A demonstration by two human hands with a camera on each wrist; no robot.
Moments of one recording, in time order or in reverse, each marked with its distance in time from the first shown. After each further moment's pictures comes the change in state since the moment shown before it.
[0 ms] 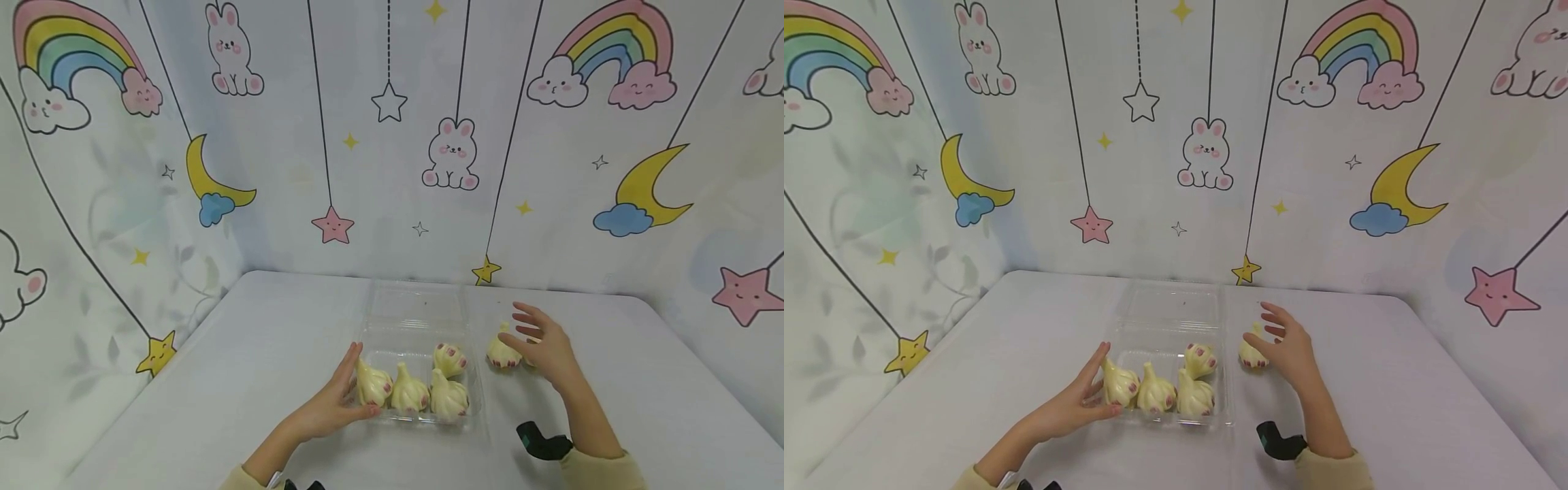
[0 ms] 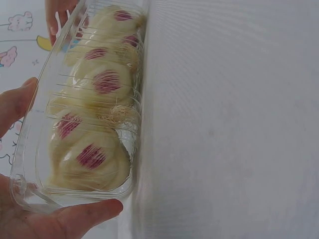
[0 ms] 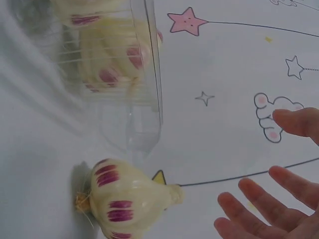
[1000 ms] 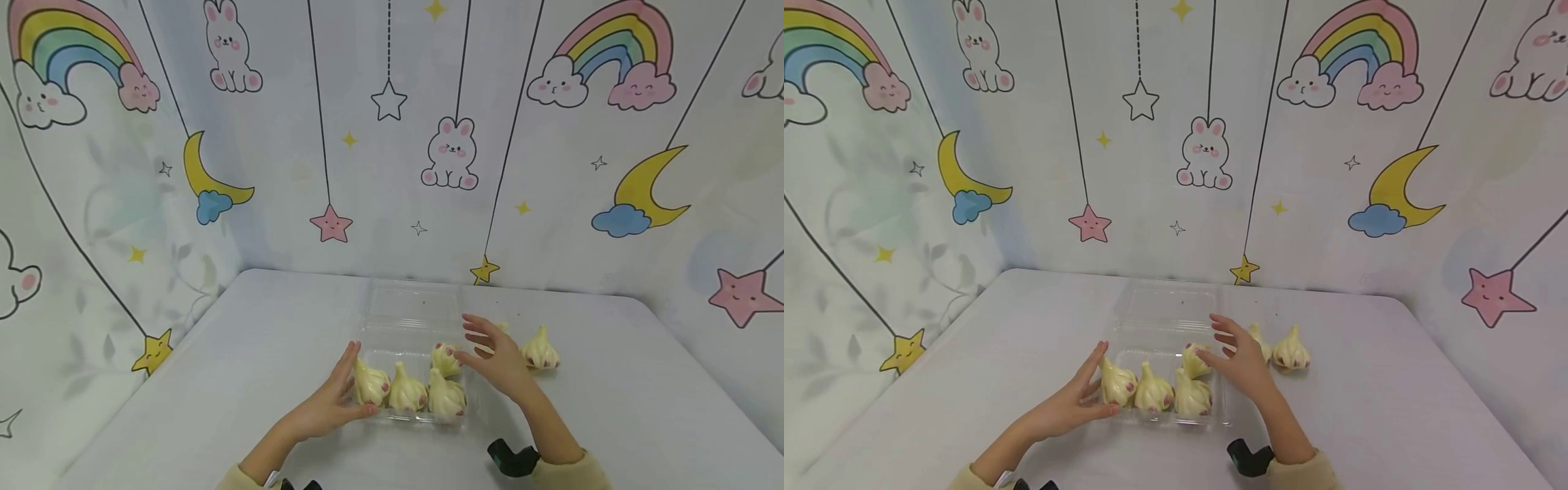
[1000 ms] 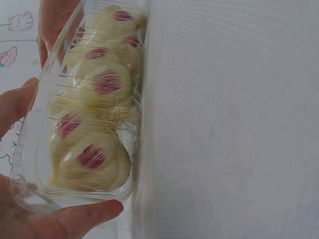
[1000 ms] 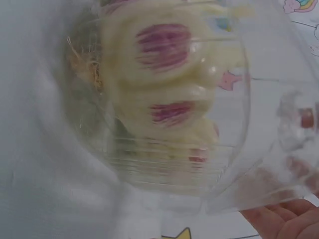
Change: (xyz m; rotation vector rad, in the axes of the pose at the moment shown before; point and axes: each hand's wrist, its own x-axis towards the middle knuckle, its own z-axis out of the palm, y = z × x) left_hand -0.001 0.002 0.000 0.003 0.003 -0.004; right_hand -0.004 -0.009 0.054 0.198 -0.152 -0.125
